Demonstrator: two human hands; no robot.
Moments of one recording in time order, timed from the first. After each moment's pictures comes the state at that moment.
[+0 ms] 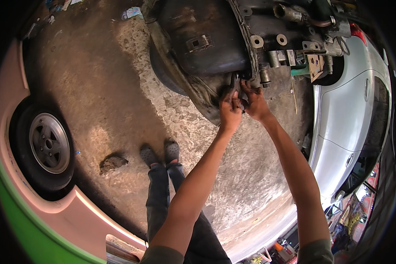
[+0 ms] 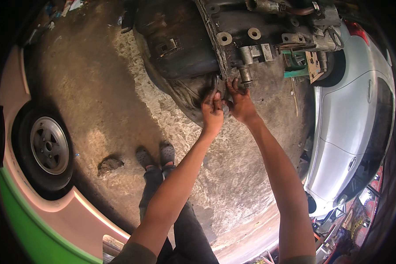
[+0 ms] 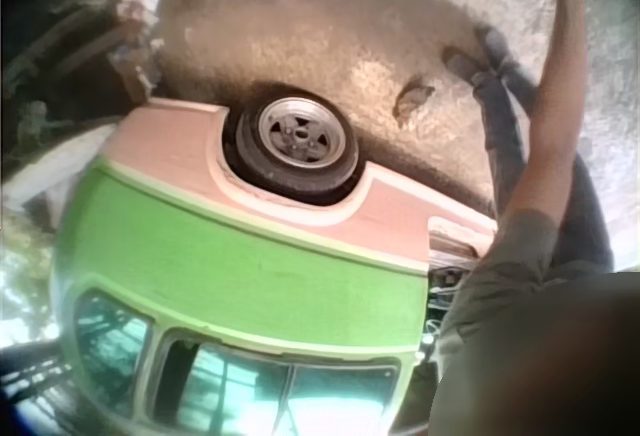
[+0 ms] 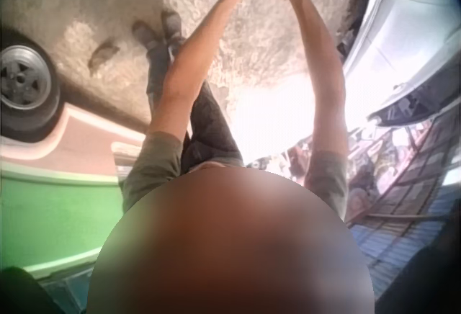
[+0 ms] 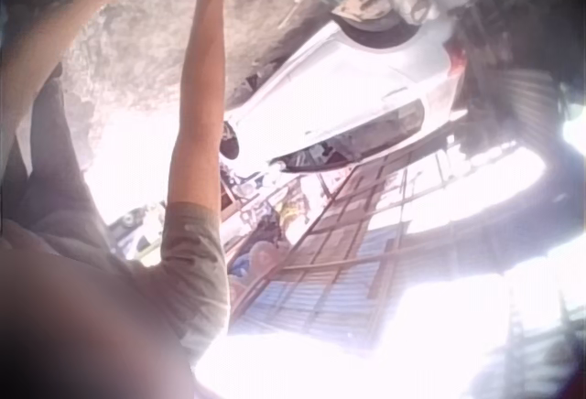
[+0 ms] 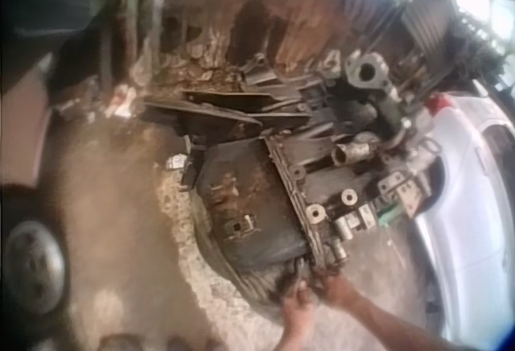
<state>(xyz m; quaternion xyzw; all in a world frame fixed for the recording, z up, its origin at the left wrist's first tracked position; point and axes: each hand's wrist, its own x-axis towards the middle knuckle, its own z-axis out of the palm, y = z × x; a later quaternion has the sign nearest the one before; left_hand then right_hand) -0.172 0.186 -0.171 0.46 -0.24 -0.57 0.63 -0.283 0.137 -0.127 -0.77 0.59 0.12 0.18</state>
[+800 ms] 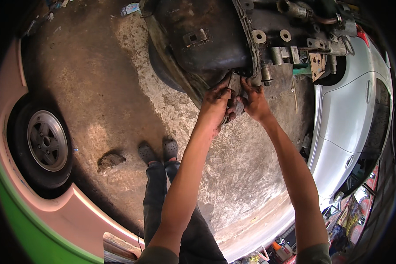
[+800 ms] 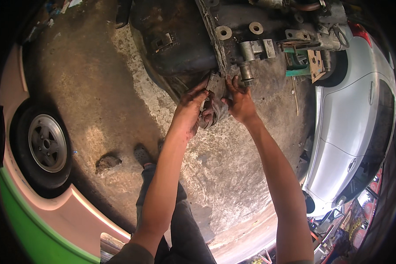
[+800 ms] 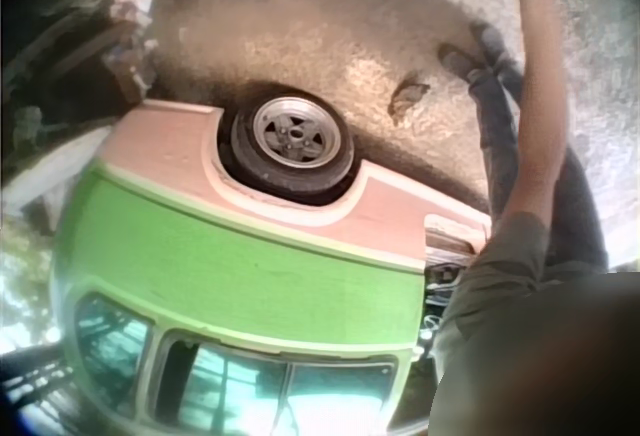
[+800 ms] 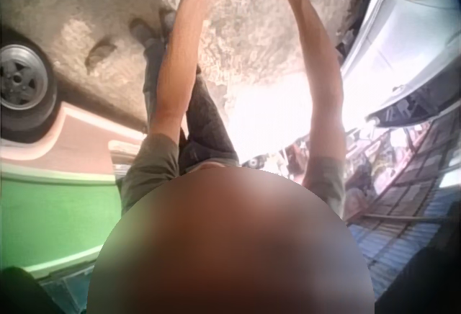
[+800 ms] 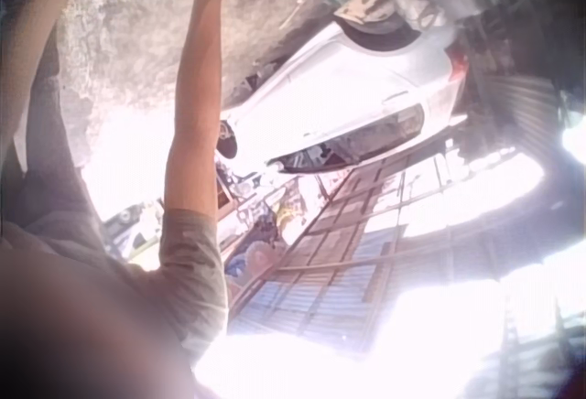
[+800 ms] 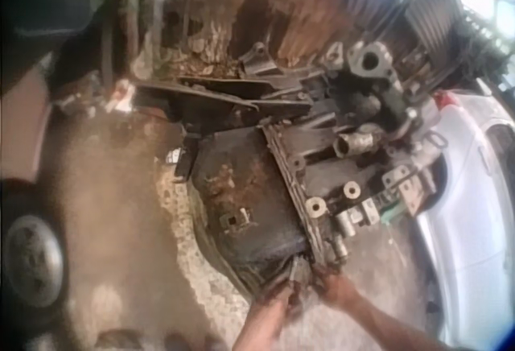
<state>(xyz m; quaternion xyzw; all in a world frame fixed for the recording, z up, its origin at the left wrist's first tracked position) -0.080 0.177 -0.105 0.35 -0.01 -0.82 0.46 -0.282 0.140 -0.130 -0.79 0.58 0.12 0.14</state>
